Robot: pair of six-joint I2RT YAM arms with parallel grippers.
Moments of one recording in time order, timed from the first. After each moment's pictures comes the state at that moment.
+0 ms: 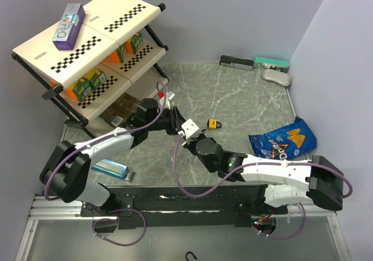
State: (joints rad) left arm -0.62 1.44 0.82 0.27 0.61 -0.96; right arm 1.16 1.19 0.66 0.22 0.62 -0.13
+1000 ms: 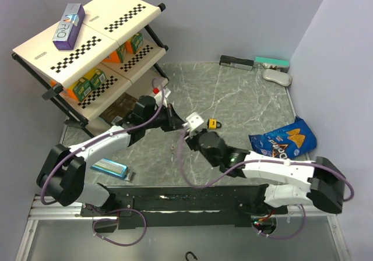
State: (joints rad) left arm -0.59 1.41 0.86 0.12 0.47 -0.79; right arm 1.11 1.21 0.69 0.20 0.56 -0.06
